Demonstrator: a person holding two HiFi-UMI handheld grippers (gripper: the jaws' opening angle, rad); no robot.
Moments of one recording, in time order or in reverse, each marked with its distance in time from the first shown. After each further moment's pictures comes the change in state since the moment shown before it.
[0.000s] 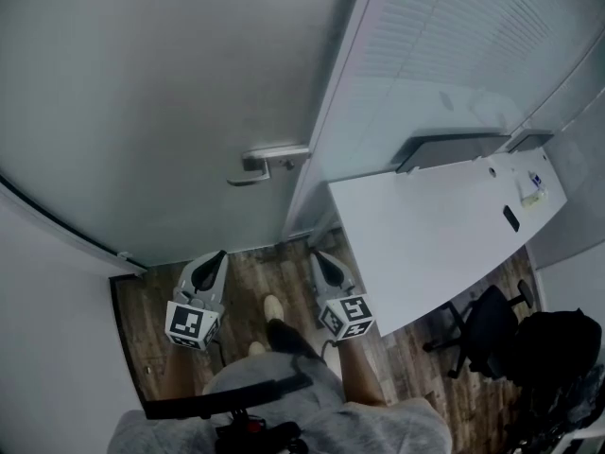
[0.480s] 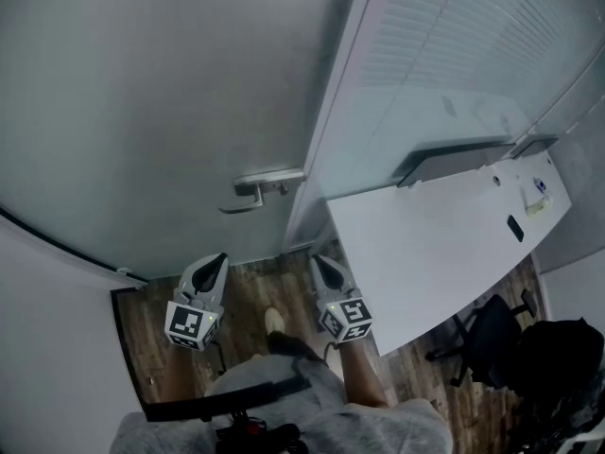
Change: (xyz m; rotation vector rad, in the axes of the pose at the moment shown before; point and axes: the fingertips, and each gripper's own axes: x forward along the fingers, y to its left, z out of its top) left arm 0.063 0.023 -0.006 0.011 0.033 -0.025; right arm 0.047 -0.042 0.005 0.006 0.012 0.006
